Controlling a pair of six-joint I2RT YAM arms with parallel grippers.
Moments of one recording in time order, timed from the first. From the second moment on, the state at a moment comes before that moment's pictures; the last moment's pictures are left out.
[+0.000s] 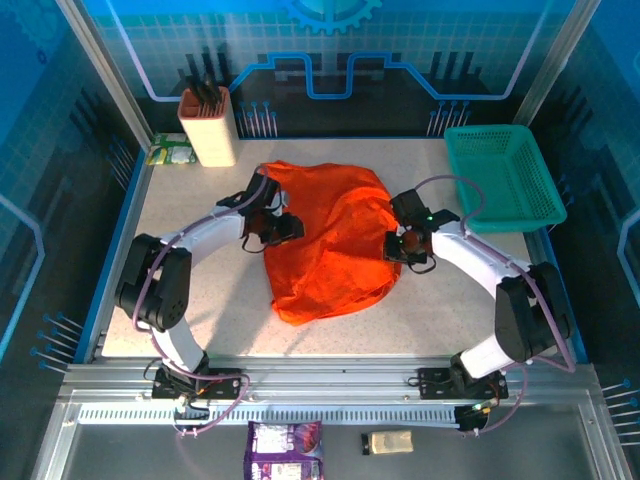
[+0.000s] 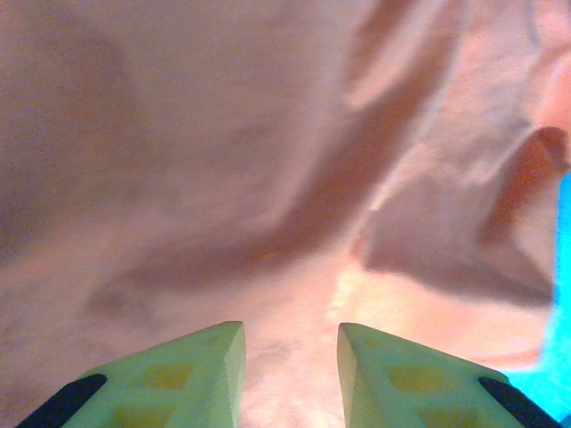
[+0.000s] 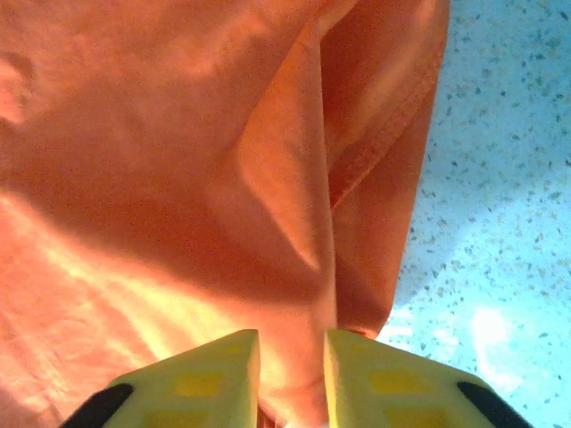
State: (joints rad) left arm -0.35 1.73 1.17 -0.48 0.37 -0.59; right arm 0.40 1.50 1.02 -0.75 -0.05 0.54
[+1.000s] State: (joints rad) left arm -0.45 1.71 1.20 -0.50 0.37 -0.55; right arm 0.40 1.54 0.89 -0.68 -0.14 0.56
